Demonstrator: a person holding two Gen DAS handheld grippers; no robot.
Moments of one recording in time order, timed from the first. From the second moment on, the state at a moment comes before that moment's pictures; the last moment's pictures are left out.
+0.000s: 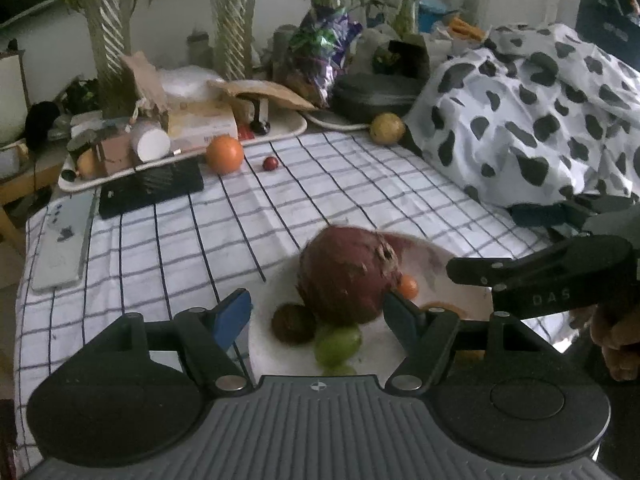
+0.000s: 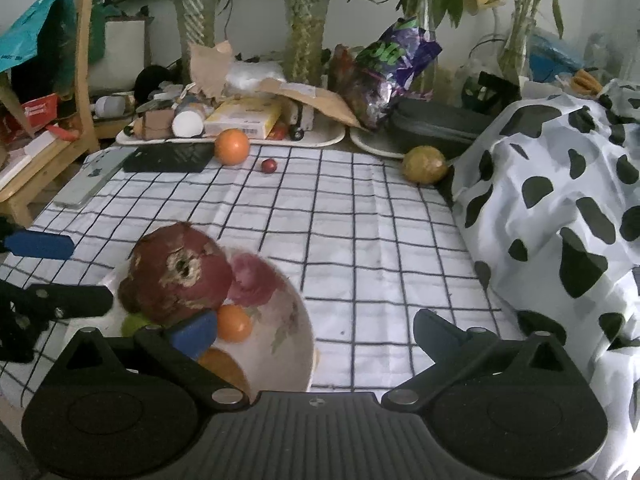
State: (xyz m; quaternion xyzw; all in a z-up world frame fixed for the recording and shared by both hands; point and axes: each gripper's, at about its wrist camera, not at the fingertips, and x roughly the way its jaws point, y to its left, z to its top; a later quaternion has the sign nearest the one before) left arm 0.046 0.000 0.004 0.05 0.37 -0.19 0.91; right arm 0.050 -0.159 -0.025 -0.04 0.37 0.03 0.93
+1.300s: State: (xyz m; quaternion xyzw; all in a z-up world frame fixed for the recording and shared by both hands) left arm 0.233 0.003 -0.033 0.08 0.33 -0.16 0.93; right arm 0.216 -0.214 -0.047 -0.04 0.33 -0.02 0.94
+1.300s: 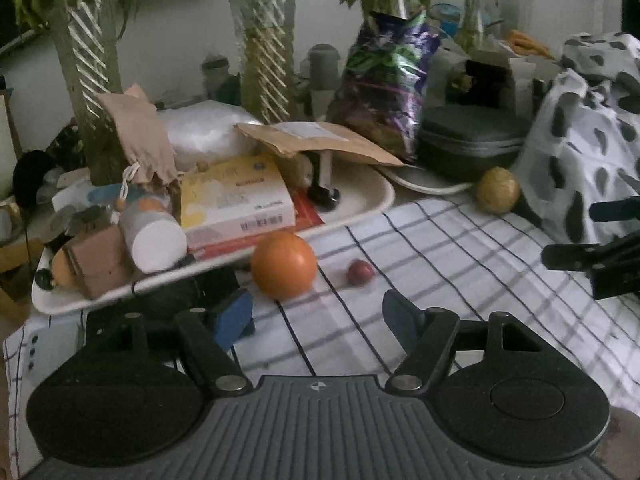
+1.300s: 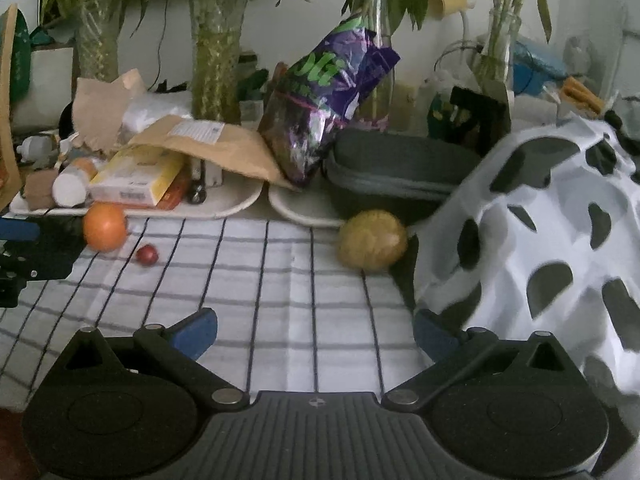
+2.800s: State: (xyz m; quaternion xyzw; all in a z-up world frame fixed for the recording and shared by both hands) left arm 0.298 -0.003 -0.053 0.08 0.32 -0.14 0.93; right arm 0.304 -0.245 -0.087 -0.06 0.28 -0.08 0.96
